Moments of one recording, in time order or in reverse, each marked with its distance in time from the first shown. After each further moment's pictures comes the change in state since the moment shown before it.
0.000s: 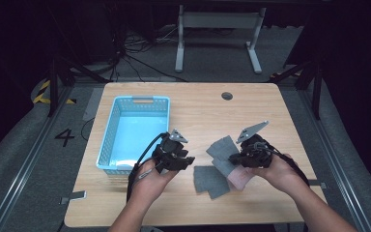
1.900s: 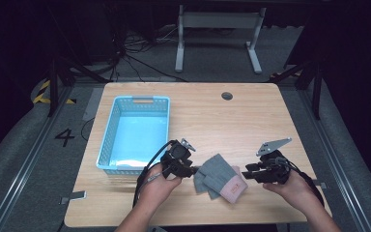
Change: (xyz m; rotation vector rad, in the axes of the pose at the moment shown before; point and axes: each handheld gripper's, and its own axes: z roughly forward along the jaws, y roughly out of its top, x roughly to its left) left arm 0.000 -0.011 0.041 0.152 -0.080 0.001; right arm -0.009 -0.071 -0.005 -0.066 0.007 0.124
